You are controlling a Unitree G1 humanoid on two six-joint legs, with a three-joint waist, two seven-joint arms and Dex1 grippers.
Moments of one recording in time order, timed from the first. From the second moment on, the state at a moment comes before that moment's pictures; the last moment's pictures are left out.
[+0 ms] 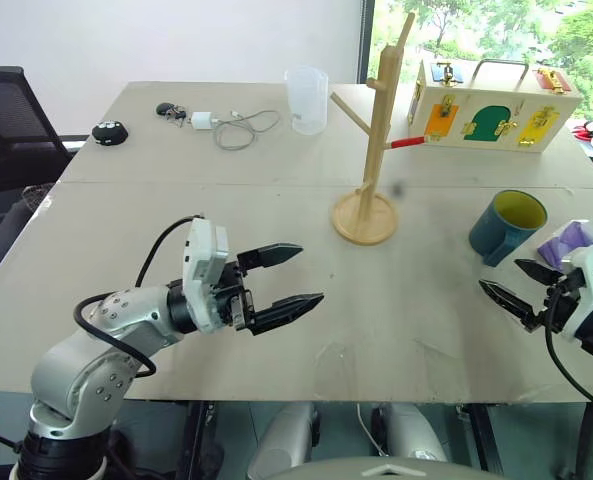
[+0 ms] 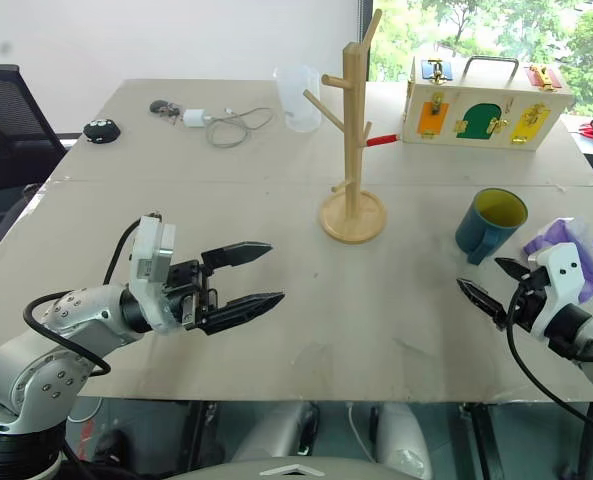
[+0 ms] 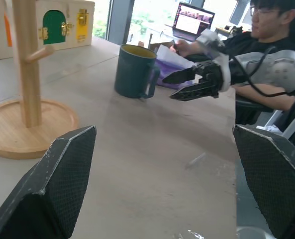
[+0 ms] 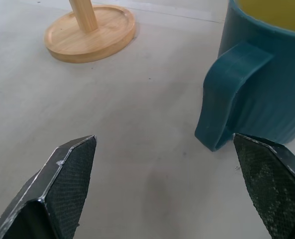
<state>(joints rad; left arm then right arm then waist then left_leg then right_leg) -0.04 0.69 0.19 -0.63 -0.91 0.65 -0.87 0.14 -0.68 -0.40 -0.34 0.57 0.56 0.73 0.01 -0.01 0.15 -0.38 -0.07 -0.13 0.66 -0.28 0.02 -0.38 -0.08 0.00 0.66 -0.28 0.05</state>
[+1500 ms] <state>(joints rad) -0.04 0.75 0.20 -0.63 -0.90 0.62 -0.91 -0.06 -0.64 -0.27 -0.10 0.50 0.44 0.78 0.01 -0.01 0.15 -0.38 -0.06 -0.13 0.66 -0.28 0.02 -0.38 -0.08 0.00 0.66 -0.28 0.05</state>
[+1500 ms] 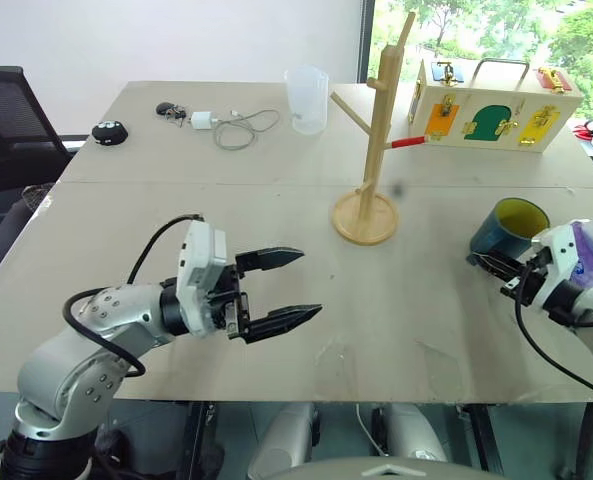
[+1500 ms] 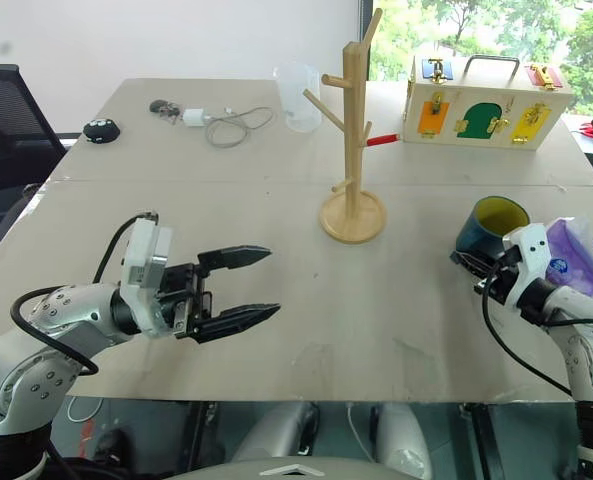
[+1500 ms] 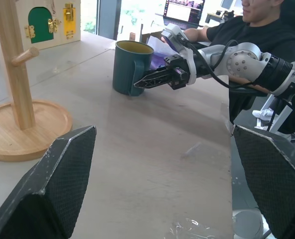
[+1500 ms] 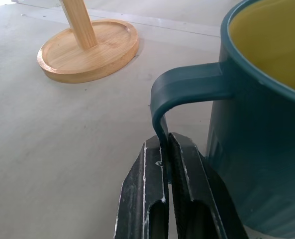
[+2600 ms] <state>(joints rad) 0.01 0.64 0.31 -0.58 -0.94 0.45 -0.85 -0.72 -0.82 -0.04 -0.34 0.66 0.92 0.75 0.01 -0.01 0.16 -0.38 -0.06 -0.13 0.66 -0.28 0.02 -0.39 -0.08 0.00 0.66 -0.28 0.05</state>
